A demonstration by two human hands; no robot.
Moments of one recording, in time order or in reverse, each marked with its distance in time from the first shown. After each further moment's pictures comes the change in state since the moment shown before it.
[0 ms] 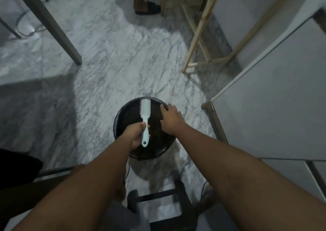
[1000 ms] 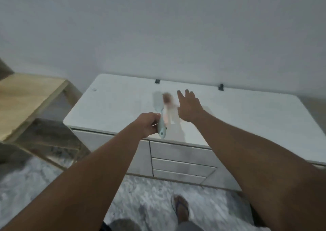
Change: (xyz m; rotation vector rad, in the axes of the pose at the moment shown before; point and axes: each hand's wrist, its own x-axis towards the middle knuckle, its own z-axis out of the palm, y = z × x) left_hand -0.413 -0.062 0.519 0.963 -0.882 0.075; right_hand -0.511 0.348 -0.292 0.122 0.622 1.128
